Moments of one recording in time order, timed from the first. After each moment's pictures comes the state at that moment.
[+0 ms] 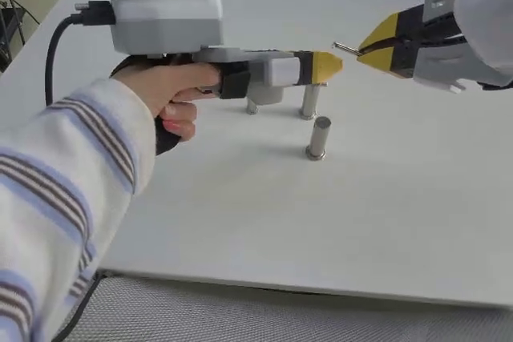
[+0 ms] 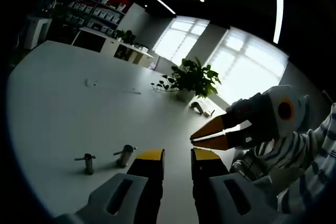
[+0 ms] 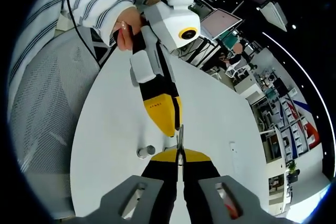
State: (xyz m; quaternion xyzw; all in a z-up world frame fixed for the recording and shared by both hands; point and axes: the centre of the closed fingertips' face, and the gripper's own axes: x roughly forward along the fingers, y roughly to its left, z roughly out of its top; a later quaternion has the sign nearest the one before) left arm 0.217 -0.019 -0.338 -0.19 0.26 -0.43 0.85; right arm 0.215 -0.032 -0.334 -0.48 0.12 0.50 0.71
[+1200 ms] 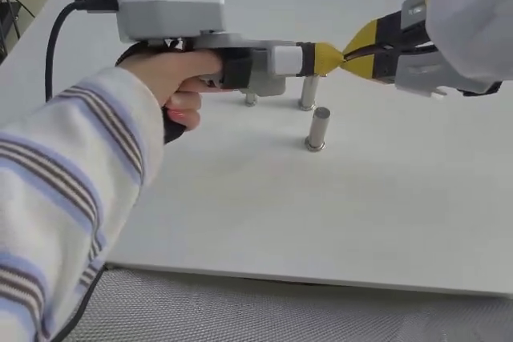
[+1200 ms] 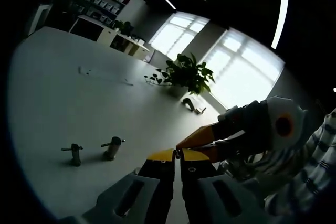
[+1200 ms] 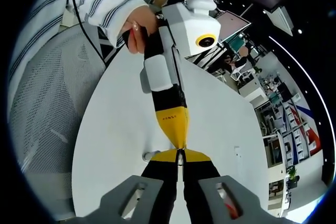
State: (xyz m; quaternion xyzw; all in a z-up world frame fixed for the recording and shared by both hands) left arm 0.209 -0.024 -0.344 -0.22 0.29 -0.45 0.81; right arm 0.204 -0.020 -0.348 -0.49 0.12 0.52 0.69
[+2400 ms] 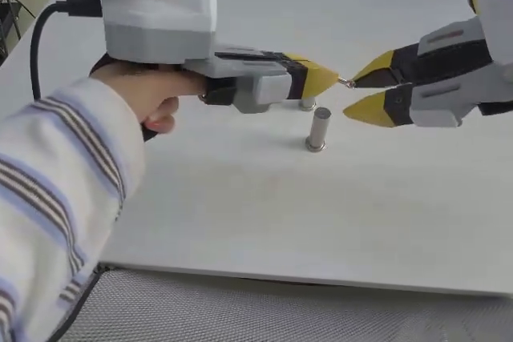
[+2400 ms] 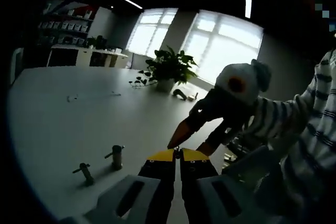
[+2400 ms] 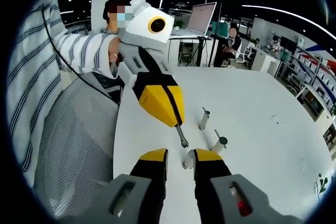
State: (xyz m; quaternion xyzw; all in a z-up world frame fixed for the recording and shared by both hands) left arm 0.185 -0.021 -0.342 -0.06 0.22 -0.53 0.82; right arm 0.184 -0.032 -0.374 -0.23 0.24 0.58 0.74
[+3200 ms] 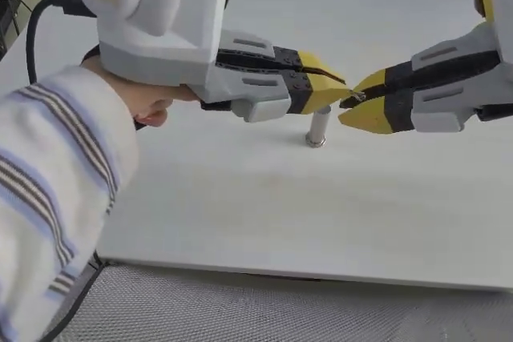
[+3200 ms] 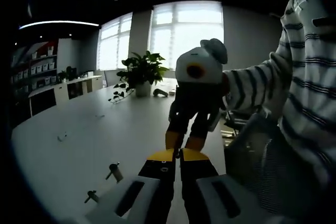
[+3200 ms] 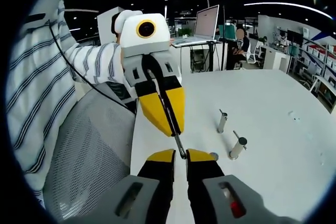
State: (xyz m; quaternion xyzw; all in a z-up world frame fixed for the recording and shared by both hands) left arm 0.158 -0.034 -0.338 0.07 0.14 -0.61 0.78; right arm 0.154 -0.021 -0.372 -0.18 0.25 0.63 0.71
